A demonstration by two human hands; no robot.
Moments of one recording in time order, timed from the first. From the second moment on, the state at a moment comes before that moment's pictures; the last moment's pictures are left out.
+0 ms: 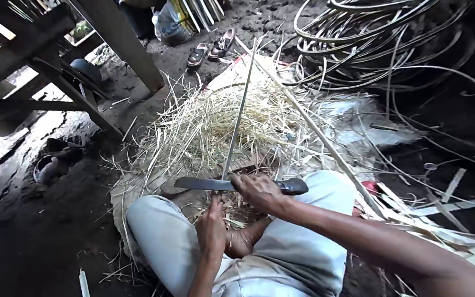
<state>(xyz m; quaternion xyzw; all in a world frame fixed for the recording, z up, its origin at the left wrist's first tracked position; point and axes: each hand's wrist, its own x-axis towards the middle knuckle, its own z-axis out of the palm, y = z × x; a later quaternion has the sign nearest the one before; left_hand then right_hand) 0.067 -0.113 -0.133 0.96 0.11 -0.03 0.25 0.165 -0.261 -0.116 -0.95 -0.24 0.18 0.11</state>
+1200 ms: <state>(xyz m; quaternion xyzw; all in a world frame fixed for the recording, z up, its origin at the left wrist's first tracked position) 0.047 -0.075 -0.157 0.91 0.03 -0.07 0.40 0.203 -0.278 -0.157 -0.74 -0.02 0.27 0.62</state>
